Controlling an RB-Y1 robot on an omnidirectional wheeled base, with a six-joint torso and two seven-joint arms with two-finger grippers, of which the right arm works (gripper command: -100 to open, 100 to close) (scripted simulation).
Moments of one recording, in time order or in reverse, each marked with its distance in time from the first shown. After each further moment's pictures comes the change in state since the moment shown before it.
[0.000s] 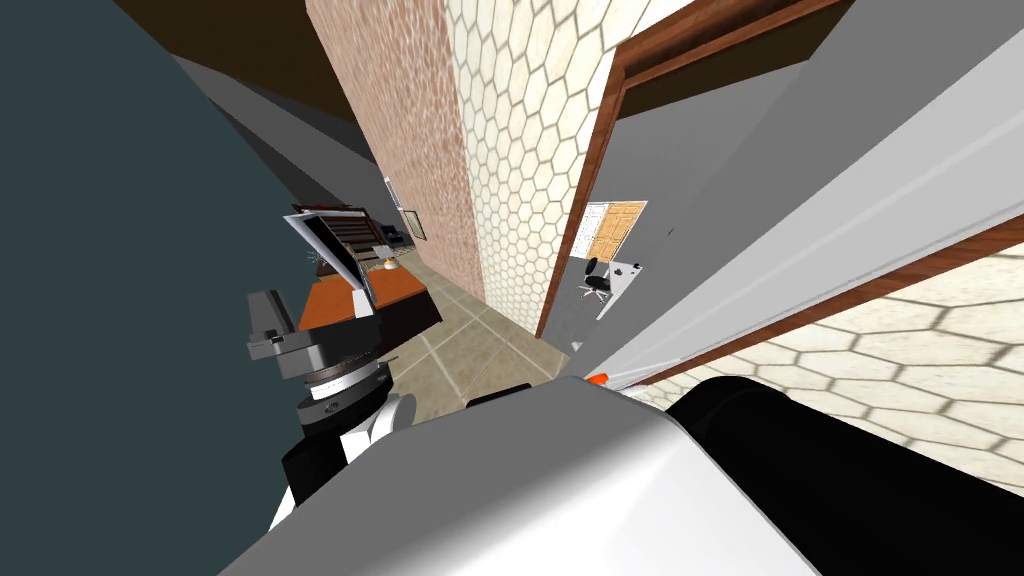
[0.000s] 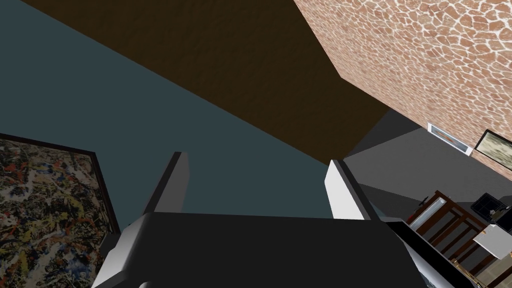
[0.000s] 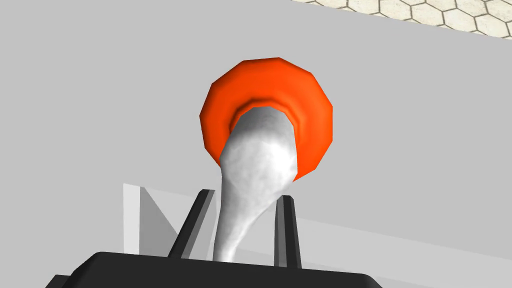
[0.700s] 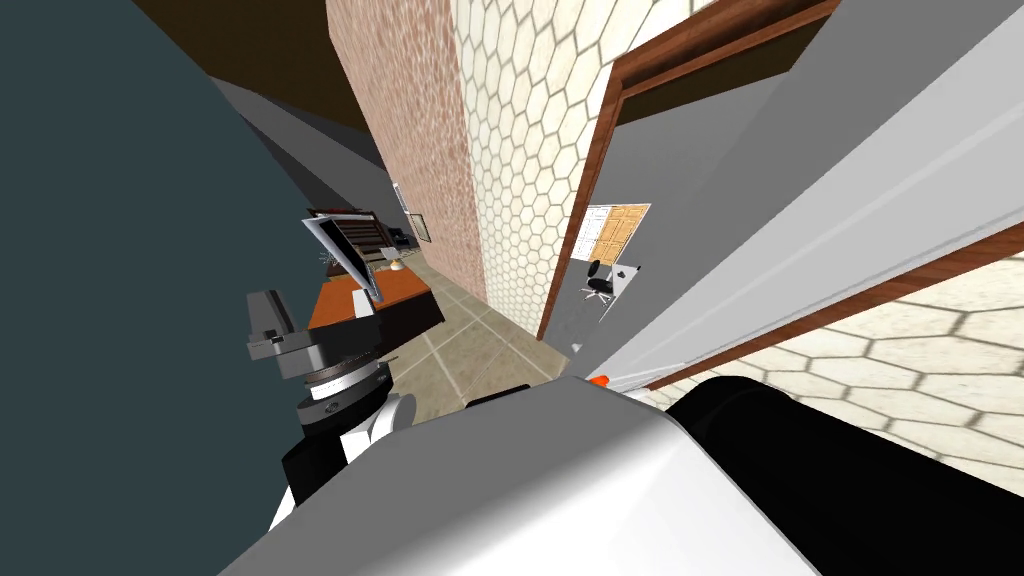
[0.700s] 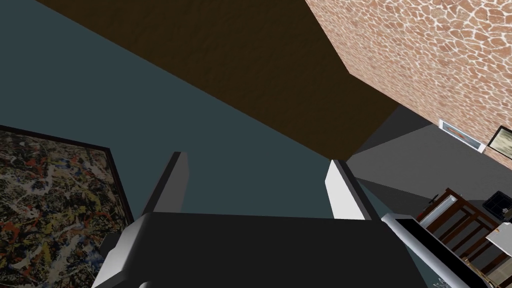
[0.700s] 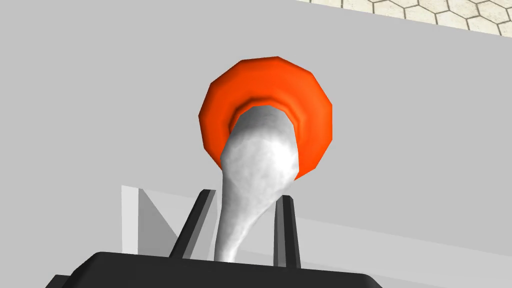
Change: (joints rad) arm -0.018 0.014 0.003 0.059 -0.001 -0.033 -0.006
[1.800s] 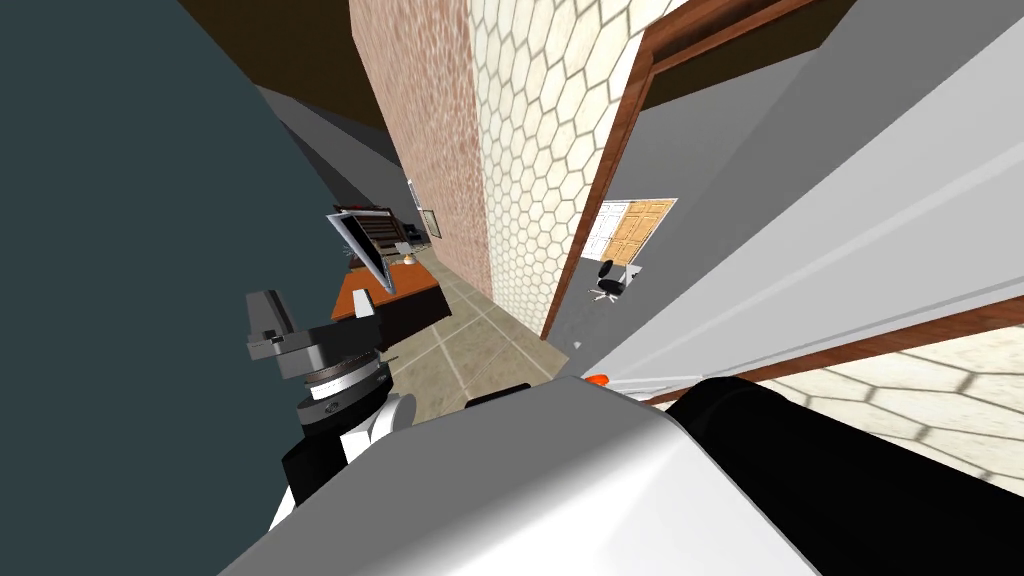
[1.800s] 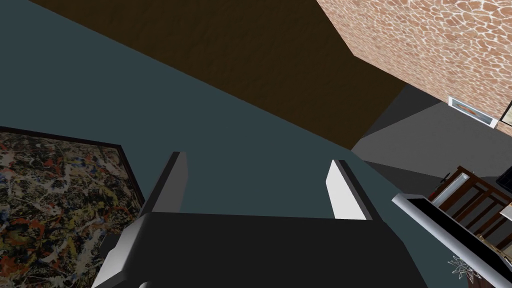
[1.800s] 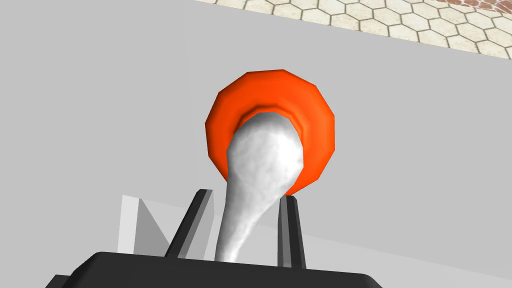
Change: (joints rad) arm 0.074 -0.022 0.008 -0.161 0.011 0.080 0.037
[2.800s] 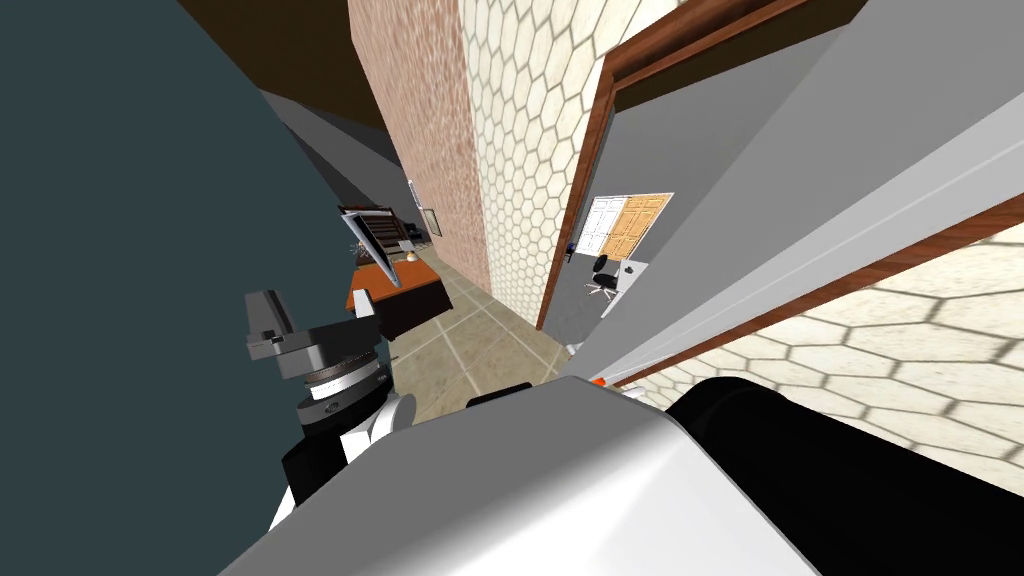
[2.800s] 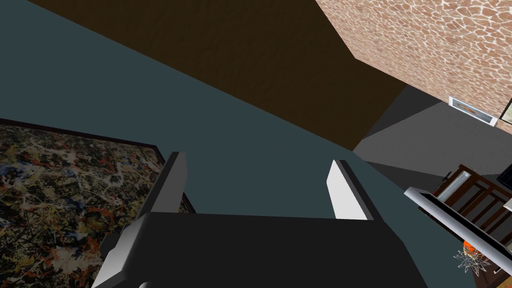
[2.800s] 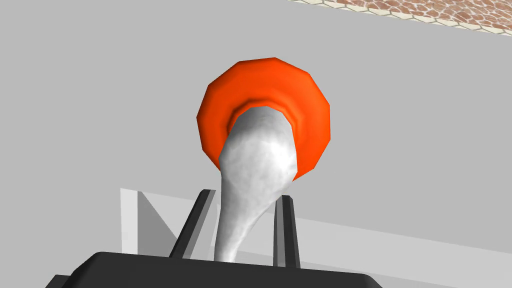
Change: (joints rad) arm -0.009 0.015 0.016 0.027 0.018 -0.088 0.019
